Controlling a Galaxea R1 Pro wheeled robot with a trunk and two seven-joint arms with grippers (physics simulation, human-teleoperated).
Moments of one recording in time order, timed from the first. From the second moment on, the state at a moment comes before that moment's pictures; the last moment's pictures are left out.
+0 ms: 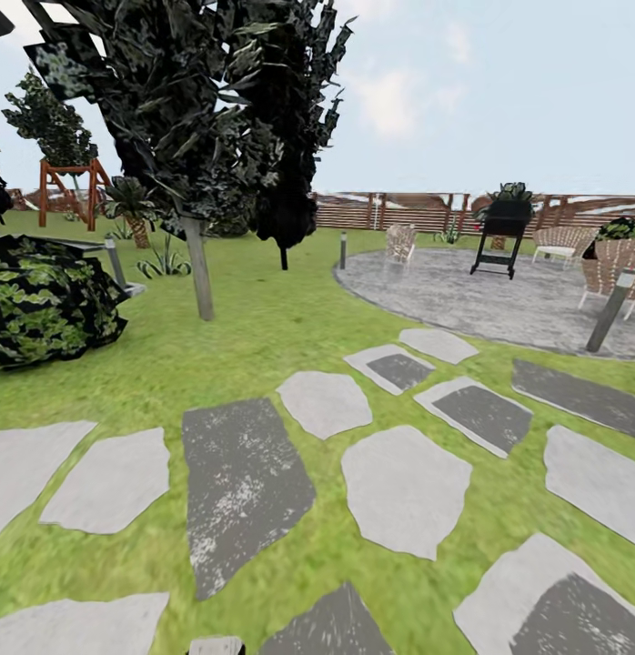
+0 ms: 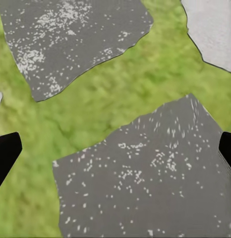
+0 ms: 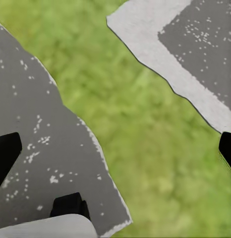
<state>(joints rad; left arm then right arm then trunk) -0.11 -0.08 0.00 -0.61 0.01 -0.17 0.01 -0.03 -0.10 -0.23 -0.31 0.00 -0.31 0.00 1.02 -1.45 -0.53</state>
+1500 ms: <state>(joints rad) -0.11 -0.08 0.00 -0.61 0.01 -0.17 0.01 -0.03 -0.10 -0.23 -0.31 0.00 -0.31 0.00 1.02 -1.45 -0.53</state>
